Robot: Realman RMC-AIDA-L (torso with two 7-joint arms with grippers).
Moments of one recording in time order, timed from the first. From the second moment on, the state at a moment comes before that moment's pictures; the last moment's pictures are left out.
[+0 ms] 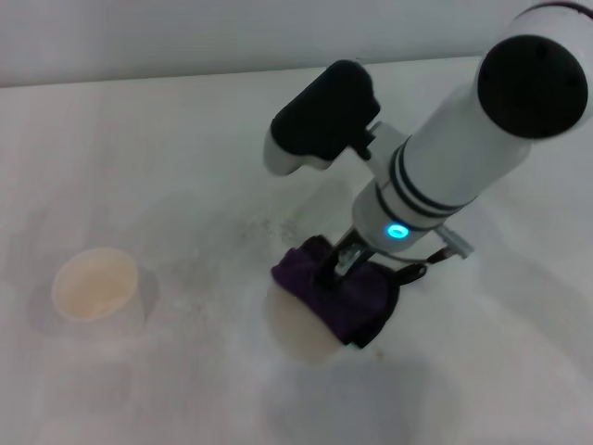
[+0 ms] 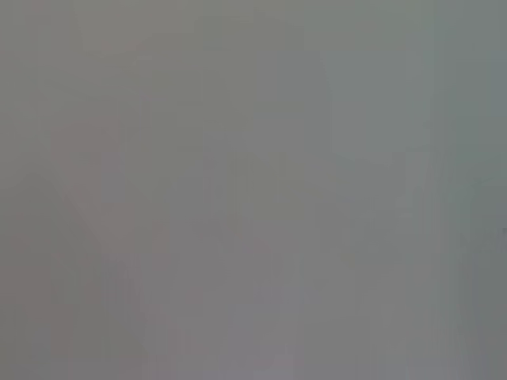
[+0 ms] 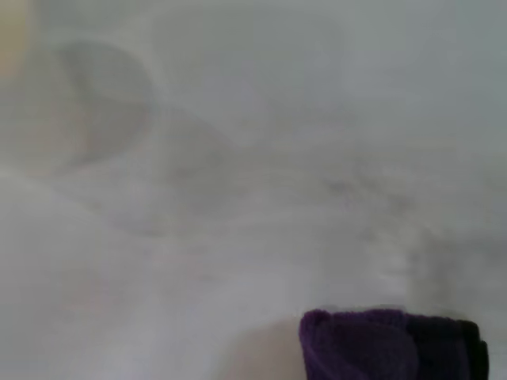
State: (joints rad) left arm -0.25 -2.07 1.06 0.06 0.37 1.54 -0.21; right arm 0.69 2.03 -1.97 -1.24 0.66 1.23 -0.08
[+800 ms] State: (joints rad) left arm -0.24 -2.07 1.07 0.06 0.37 1.52 -0.21; right arm 0.60 2.03 -2.16 -1.37 0.76 1.16 -0.11
